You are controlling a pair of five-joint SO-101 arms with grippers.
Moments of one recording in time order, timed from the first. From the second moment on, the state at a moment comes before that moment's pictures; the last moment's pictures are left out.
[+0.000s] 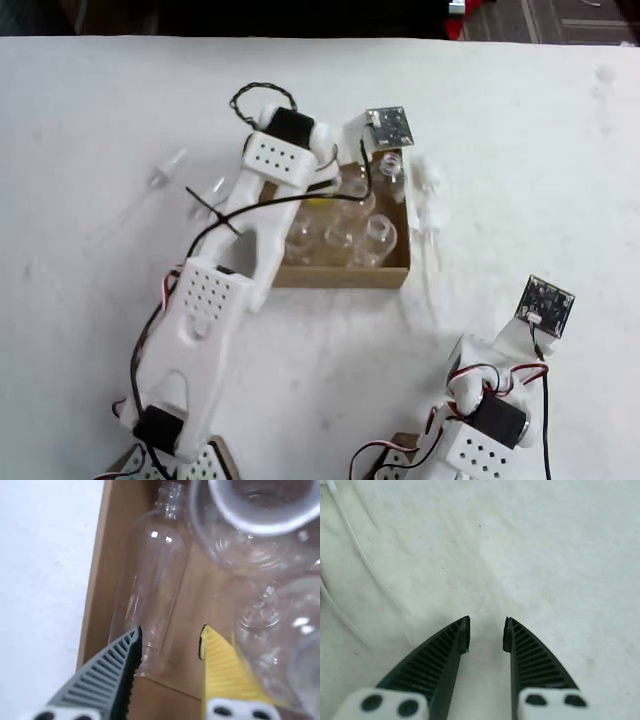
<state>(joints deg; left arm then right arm) 17.4 61.8 -73.8 91.8 -49.8 26.0 -103.0 96.4 71.2 2.1</state>
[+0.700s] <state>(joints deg) 16.0 61.8 -70.9 89.6 -57.1 26.0 -103.0 96.4 71.2 2.1</state>
